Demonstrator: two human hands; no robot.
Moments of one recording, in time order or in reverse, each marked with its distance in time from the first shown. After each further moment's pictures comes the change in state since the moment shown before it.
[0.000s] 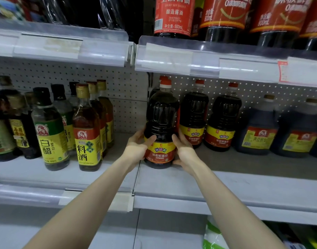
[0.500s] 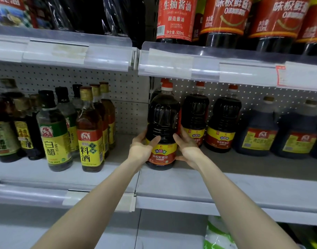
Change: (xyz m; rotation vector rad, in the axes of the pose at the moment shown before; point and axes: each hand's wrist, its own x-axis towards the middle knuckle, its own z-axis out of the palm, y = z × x) left_hand 0.000 0.001 0.006 0.118 0.083 0.028; right_hand -0.005 -0.023 -0.004 -0.134 -0.062 -0.050
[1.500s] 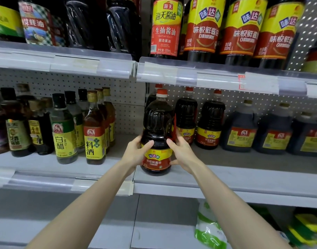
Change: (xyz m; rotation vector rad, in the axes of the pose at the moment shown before) left_hand -0.068 0.019 -0.015 -0.019 -0.151 0.056; right_hand -0.082 -0.010 -0.001 -0.066 -0.022 -0.045
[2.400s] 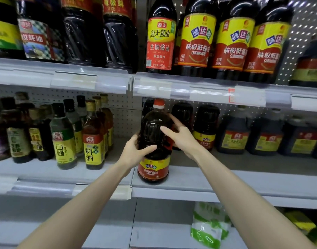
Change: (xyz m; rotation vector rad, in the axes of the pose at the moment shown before) left_hand 0.004 0.032 -0.003 0.075 -0.014 0.070; right_hand -0.006 -0.075 -0.012 -0.101 -0.061 -0.240
